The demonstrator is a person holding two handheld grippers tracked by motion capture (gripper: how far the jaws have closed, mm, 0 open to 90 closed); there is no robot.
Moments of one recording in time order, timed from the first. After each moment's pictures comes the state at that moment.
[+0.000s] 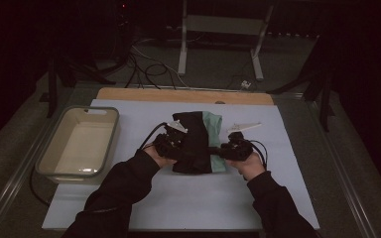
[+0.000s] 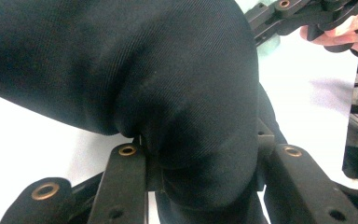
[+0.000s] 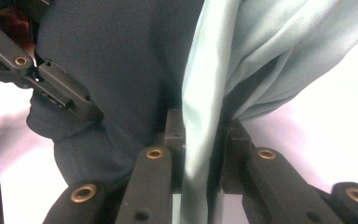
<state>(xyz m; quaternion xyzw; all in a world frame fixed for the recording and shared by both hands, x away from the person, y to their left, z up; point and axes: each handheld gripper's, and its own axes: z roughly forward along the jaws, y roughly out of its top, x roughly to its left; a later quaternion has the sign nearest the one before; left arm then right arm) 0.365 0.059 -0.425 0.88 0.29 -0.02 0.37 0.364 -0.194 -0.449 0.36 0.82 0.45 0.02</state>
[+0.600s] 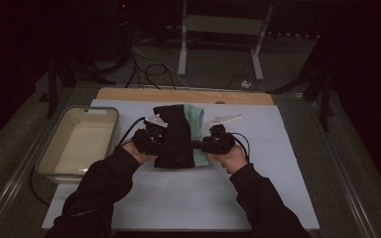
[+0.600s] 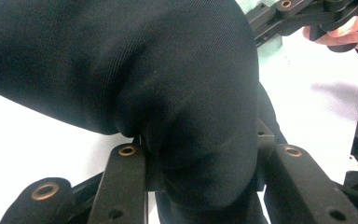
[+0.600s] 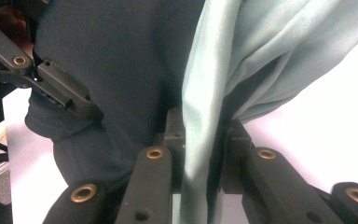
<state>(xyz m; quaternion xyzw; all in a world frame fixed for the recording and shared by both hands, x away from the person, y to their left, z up) 0.361 0.110 -0.402 0.88 0.31 0.01 0.36 0.375 -0.141 -0.431 0.33 0.82 0.46 0.02</state>
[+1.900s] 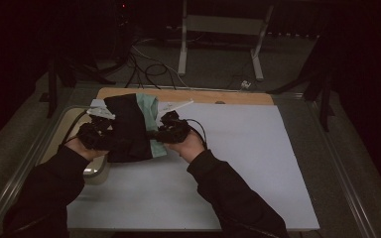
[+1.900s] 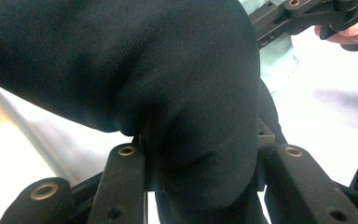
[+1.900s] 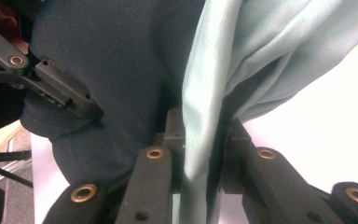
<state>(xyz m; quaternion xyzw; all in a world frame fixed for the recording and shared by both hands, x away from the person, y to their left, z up) 0.341 0.225 -0.362 0.86 0.37 0.06 0.35 0.387 -0.018 -0.396 0.28 0.83 0.48 0.01</state>
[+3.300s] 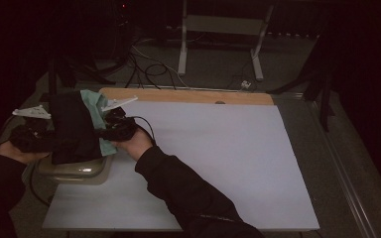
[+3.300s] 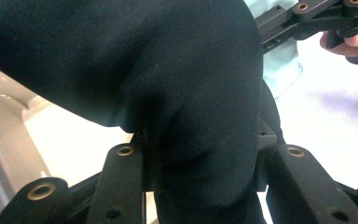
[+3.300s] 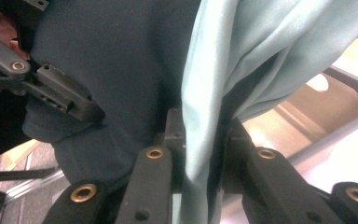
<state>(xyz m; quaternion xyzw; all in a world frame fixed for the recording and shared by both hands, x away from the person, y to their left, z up) 0.319 0.354 -0.351 0.84 0.42 0.10 0.34 0.385 0.117 -0.392 0.26 0.83 0.50 -0.01</state>
